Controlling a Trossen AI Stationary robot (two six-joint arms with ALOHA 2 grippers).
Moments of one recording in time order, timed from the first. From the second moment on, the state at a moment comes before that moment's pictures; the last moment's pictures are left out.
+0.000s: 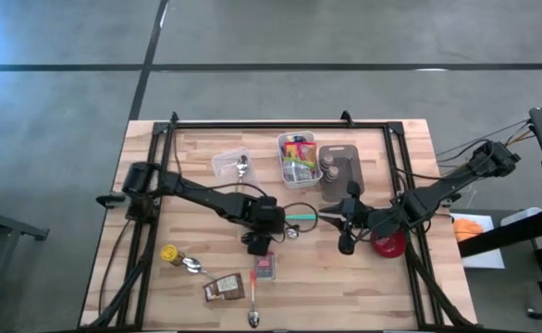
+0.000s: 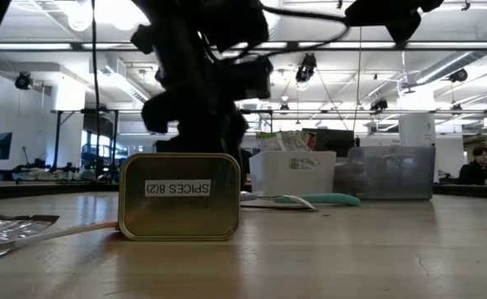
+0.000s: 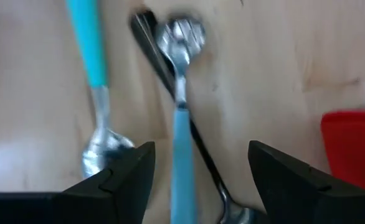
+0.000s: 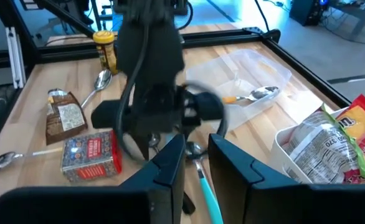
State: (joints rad) left arm -0.14 1.97 1.27 -0.47 -0.03 0.08; right arm 0.49 1.10 0.75 -0.14 0.65 0.36
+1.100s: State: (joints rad) left arm -0.11 2.06 1.32 -0.47 0.07 0.10; right arm 0.49 1.10 0.75 -0.14 0.65 0.35
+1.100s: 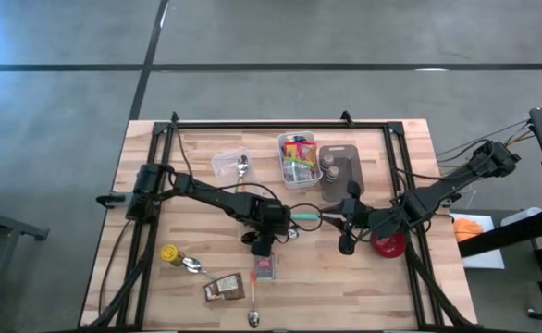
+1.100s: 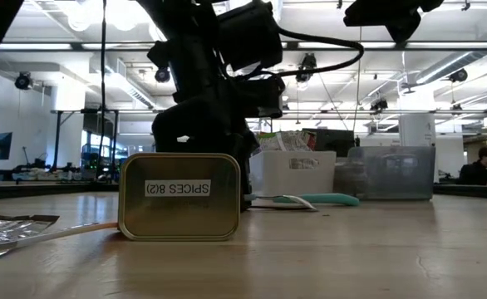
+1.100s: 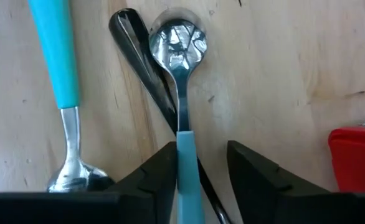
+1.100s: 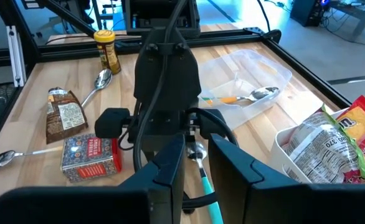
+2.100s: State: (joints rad) left arm -0.10 2.03 1.32 -0.48 0.15 0.03; right arm 0.49 1.10 0.74 -0.14 0.65 0.36
